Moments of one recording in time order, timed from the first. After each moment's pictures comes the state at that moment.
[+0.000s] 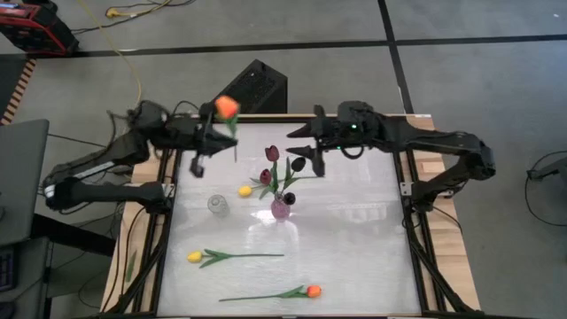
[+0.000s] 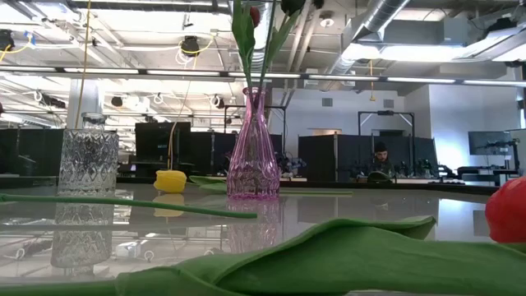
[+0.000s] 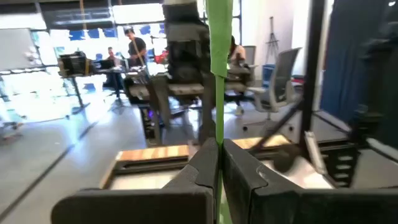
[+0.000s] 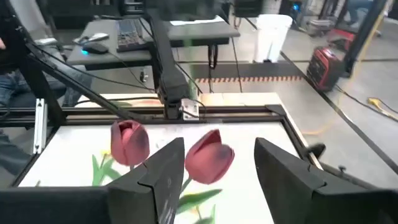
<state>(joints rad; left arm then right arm) 0.39 0.85 0.96 -0.03 0.46 0.04 -0.15 1.40 1.45 -0.31 -0.08 -0.05</state>
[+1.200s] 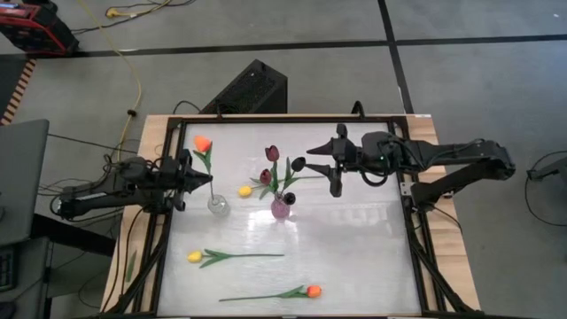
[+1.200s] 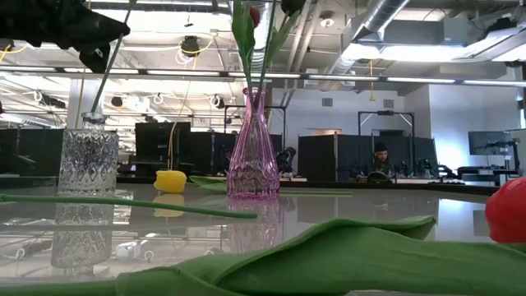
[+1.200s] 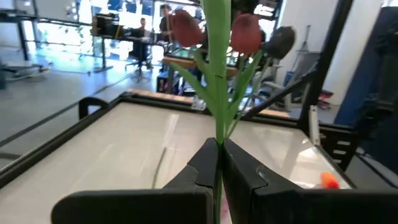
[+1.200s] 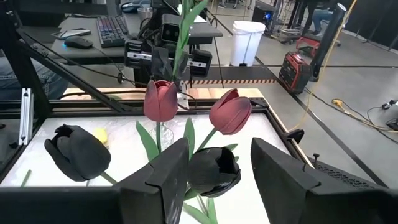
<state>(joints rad) 0.15 0.08 0.29 -0.17 0.07 -0.15 0.04 1.20 1.20 -0.25 0.22 -0.02</state>
